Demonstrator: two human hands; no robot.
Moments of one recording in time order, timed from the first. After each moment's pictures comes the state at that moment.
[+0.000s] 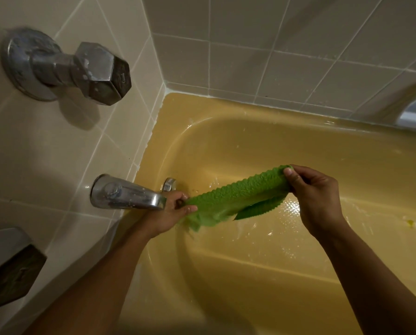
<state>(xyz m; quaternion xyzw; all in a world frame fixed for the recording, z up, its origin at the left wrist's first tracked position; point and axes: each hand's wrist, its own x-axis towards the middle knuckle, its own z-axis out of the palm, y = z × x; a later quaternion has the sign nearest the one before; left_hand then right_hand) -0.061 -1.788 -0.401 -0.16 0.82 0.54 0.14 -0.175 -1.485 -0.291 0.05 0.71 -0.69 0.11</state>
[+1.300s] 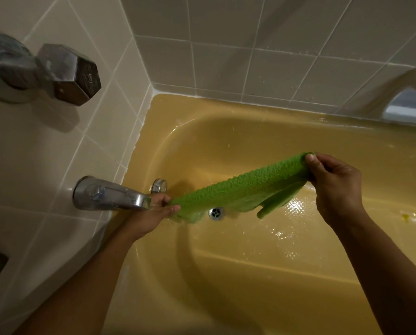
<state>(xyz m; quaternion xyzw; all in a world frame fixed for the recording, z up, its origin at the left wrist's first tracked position) -0.059 -1.790 -0.409 -0.23 0.77 0.57 0.15 -0.203 -1.434 -0.282 0.10 0.69 -0.72 0.05</state>
